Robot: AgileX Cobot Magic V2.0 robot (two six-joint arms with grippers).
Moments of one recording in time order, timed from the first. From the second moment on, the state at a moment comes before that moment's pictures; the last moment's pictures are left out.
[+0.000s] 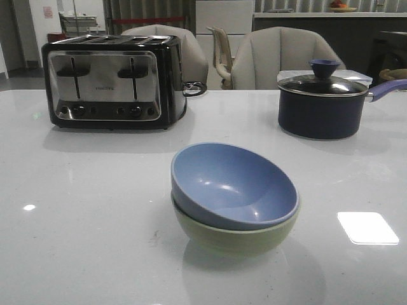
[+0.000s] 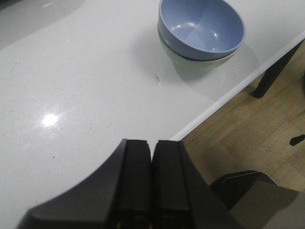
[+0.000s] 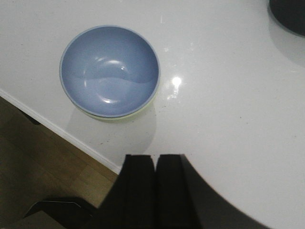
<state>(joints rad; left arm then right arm) -0.57 0.62 -0.68 -0.14 0.87 0.19 0.44 0.64 -0.66 0.12 0.78 -0.08</state>
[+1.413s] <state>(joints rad) -0.04 0.00 0.00 0.05 0.13 0.00 0.44 0.64 -0.66 0.12 0.78 -0.08</state>
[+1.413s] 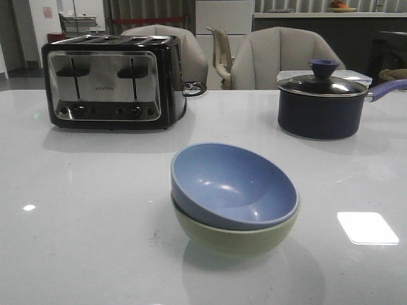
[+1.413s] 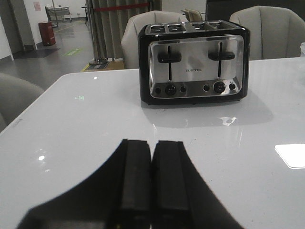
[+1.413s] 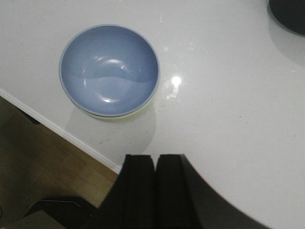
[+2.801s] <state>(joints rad) -0.04 0.00 0.00 0.02 0.08 0.00 0.44 0.64 -0.66 0.12 0.78 -0.08</state>
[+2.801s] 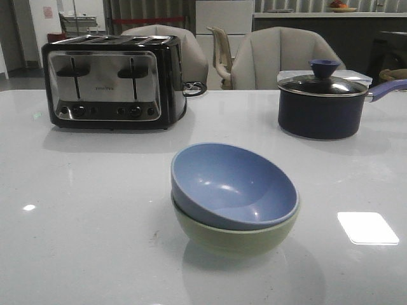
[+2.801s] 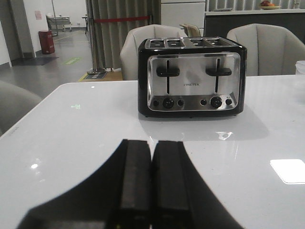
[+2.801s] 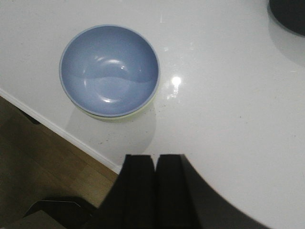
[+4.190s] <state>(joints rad) -0.04 0.00 0.00 0.02 0.08 0.00 0.07 -0.01 0.03 0.10 0.05 -0.08</state>
